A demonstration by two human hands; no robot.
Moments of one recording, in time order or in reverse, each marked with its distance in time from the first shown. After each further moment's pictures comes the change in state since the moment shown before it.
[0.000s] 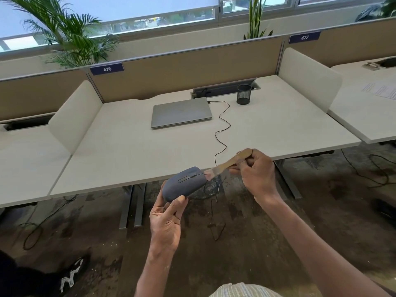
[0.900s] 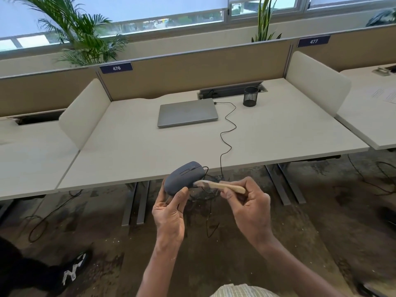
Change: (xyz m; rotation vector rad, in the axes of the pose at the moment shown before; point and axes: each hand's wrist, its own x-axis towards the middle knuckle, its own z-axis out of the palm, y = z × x) left_hand 0.001 0.004 0.015 -0.045 0.108 0.080; right_hand -0.077 0.017 0.017 0.017 -0.038 -0.299
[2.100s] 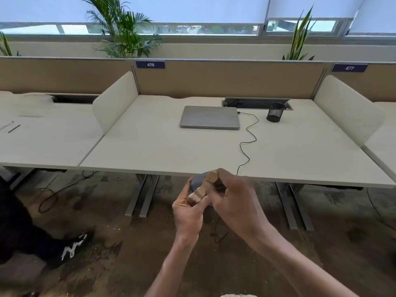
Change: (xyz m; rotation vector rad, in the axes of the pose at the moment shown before) left_hand -0.018 -0.008 0.006 0.248 -0.063 0.112; right_hand 0.026 -0.083 0.038 -0.356 -0.391 -0.298
